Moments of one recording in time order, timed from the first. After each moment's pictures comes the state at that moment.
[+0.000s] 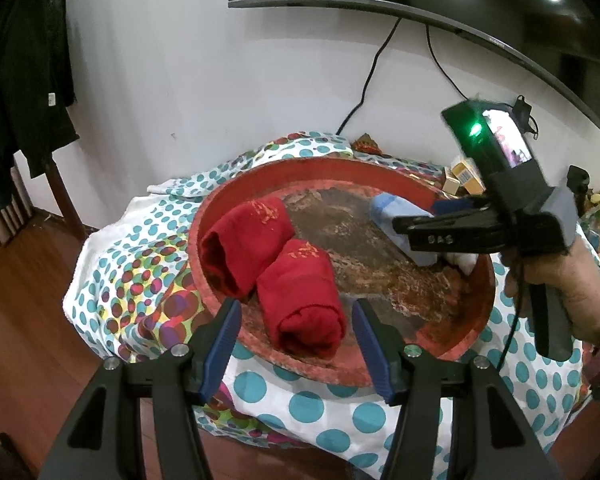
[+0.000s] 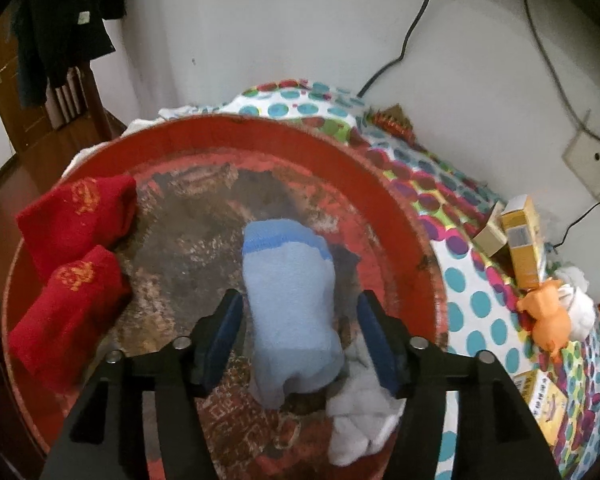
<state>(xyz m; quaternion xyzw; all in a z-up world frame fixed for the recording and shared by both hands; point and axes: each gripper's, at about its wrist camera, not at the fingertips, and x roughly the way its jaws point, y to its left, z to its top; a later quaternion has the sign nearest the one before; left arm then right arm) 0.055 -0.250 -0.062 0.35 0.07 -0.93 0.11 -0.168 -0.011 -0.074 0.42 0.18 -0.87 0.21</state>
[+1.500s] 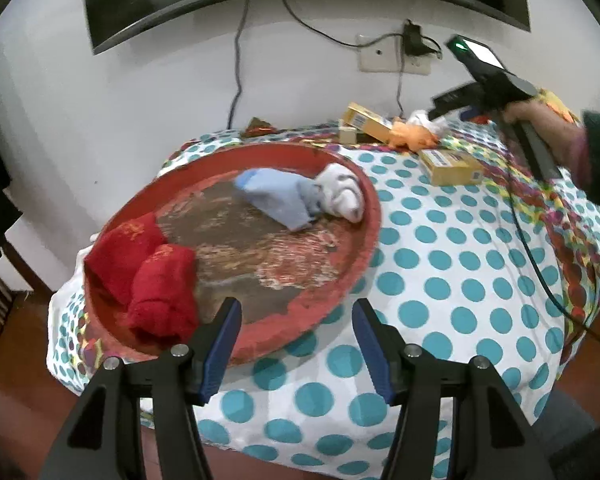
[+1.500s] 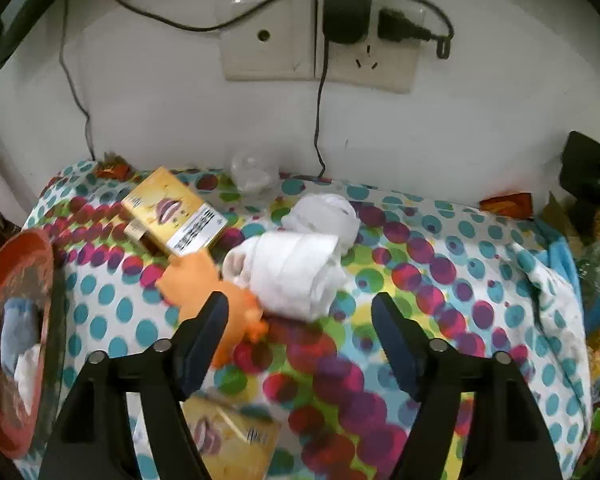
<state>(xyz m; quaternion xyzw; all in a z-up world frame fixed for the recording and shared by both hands) 0.040 -0.131 -0.081 0.37 -0.07 -0.93 0.01 -0.300 0.191 -0.064 0.43 0.01 -0.90 0.04</state>
